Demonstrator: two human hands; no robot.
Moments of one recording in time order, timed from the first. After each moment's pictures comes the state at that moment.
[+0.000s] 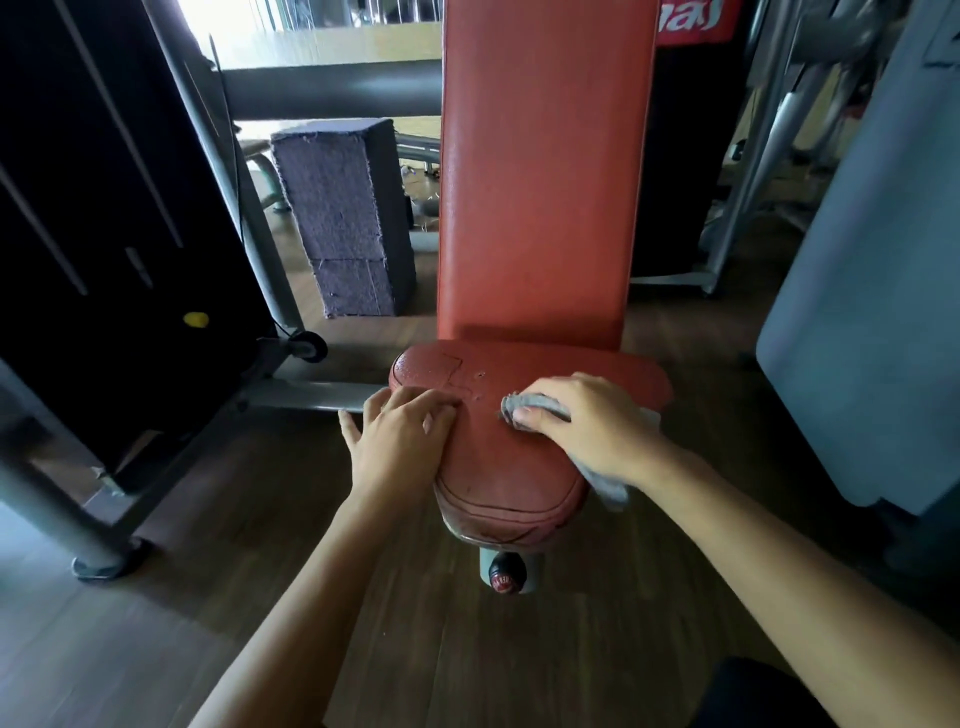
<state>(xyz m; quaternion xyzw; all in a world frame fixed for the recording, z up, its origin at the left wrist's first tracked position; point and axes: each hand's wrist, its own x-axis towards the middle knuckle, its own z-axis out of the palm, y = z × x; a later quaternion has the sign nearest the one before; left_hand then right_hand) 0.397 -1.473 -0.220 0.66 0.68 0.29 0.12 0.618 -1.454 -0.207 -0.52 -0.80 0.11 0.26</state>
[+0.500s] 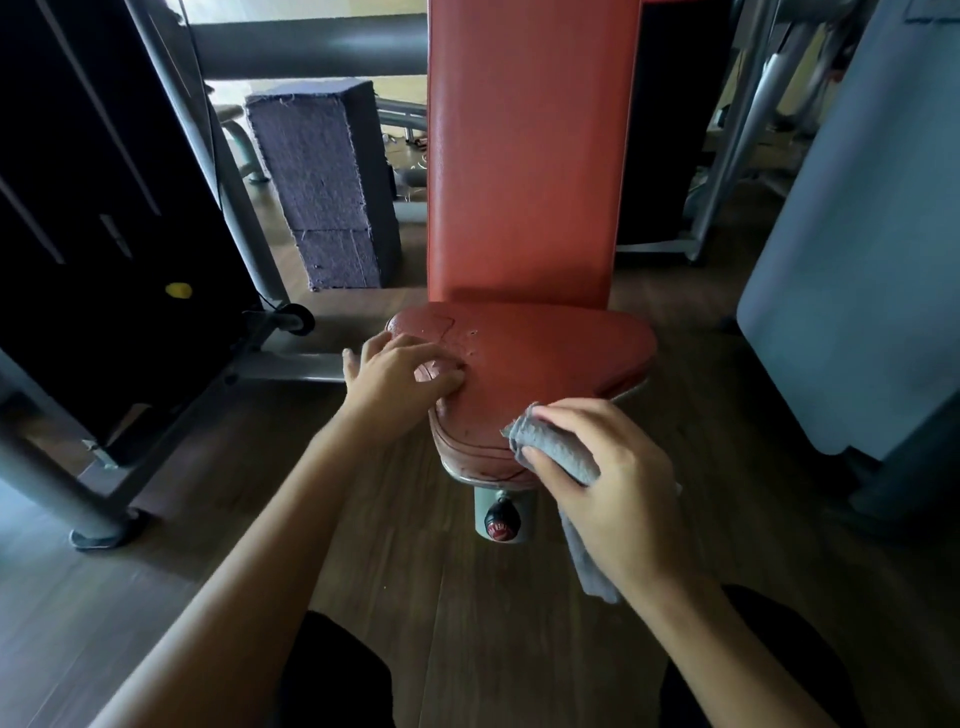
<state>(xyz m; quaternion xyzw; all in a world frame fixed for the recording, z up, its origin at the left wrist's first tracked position) 0.379 -1.465 -0.210 0.75 0.61 0.24 0.12 0.594 -1.587 -0.235 -0.50 -0.70 0.02 0.50</state>
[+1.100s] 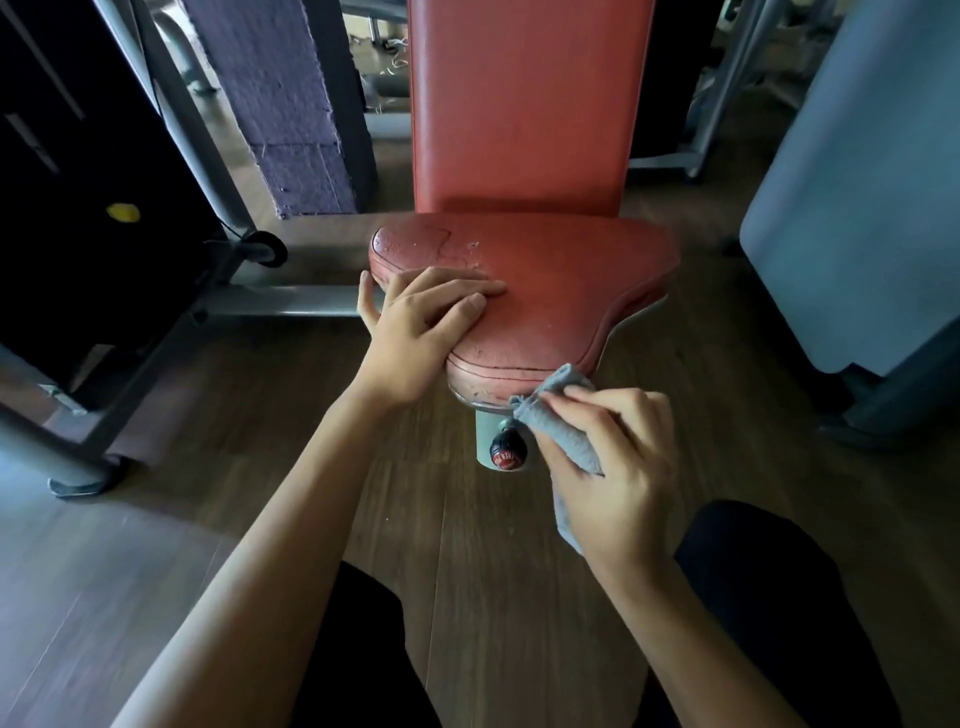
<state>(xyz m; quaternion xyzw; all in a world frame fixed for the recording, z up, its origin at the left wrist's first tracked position) 0.388 -1.479 -0.248 0.76 0.49 0.38 0.20 0.559 -1.604 -0.293 -0.54 -0.63 -0.13 0.55</state>
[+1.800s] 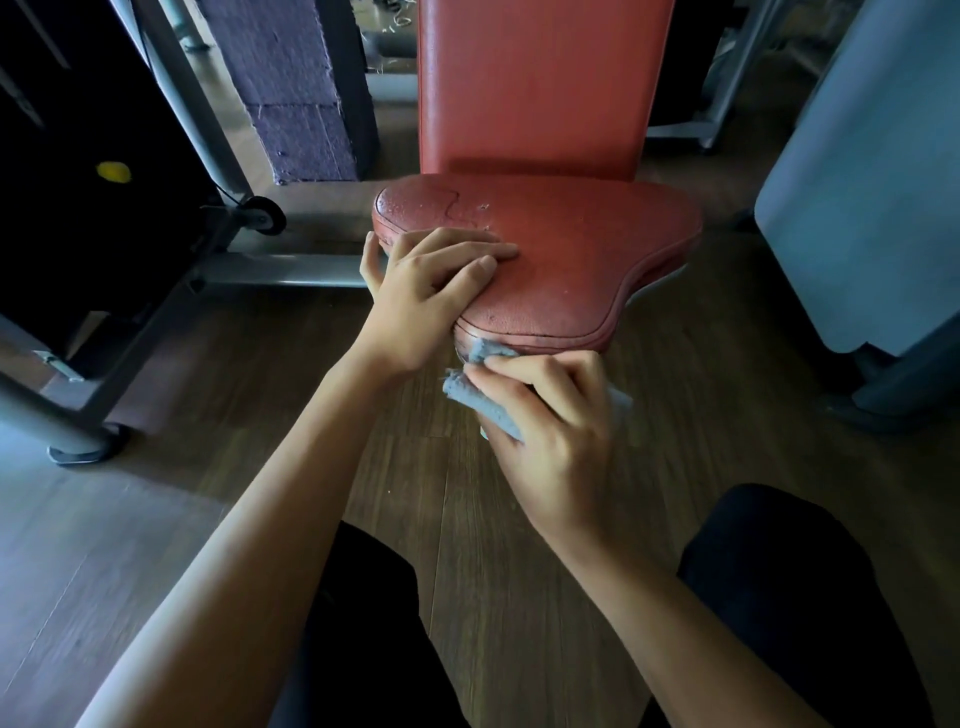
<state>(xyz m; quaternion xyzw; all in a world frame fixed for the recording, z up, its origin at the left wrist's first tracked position) 0.385 -1.476 -0.250 0.77 0.48 0.38 0.20 0.516 -1.590 -0.292 -0.47 -0.68 -0.13 0.55</state>
